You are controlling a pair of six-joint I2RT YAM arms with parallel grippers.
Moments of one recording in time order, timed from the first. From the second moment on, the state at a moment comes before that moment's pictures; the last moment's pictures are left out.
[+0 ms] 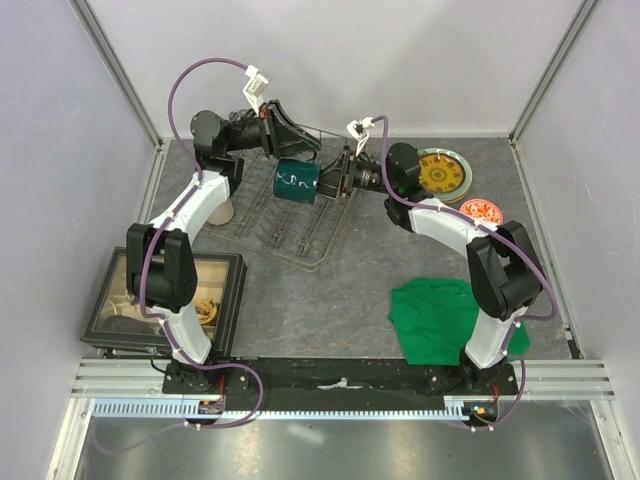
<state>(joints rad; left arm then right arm) -0.22 1.82 1.50 0.95 1.28 -1.06 0.49 1.80 1.24 0.72 -0.87 0.74</state>
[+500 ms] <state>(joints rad) -0.23 1.81 1.48 0.94 1.23 -1.07 0.51 1.84 1.28 0.77 -0.86 0.75</state>
